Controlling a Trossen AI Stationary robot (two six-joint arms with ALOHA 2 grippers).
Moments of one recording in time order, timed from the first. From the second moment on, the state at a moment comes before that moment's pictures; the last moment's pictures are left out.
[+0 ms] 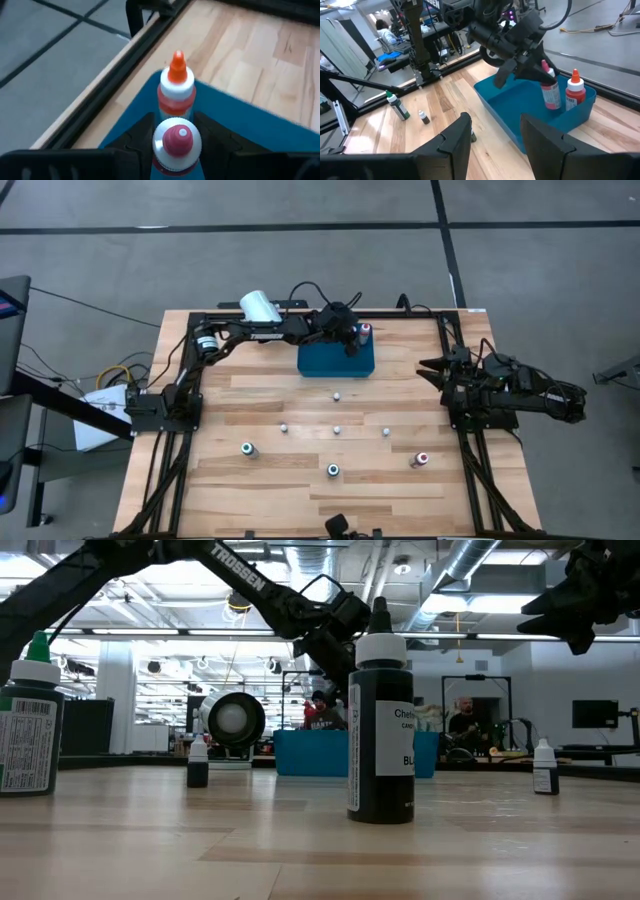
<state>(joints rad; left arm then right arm) 0.38 2.21 1.70 -0.06 -0.15 -0.05 -0.11 0.03 0.37 -0.55 0.19 0.31</state>
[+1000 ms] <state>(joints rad) 0.40 2.21 1.70 -0.03 -0.15 0.03 -0.11 0.03 0.37 -0.55 0.22 0.32</state>
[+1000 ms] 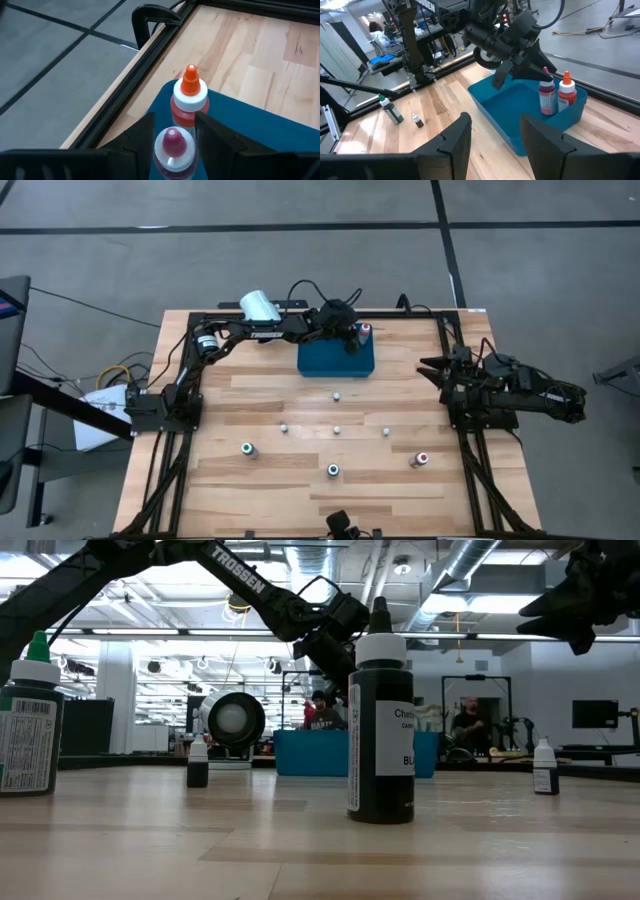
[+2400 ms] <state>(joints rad) 0.33 2.21 2.31 -1.07 -0.18 -0.07 -0.11 0.03 0.37 -0.55 0.21 0.32</state>
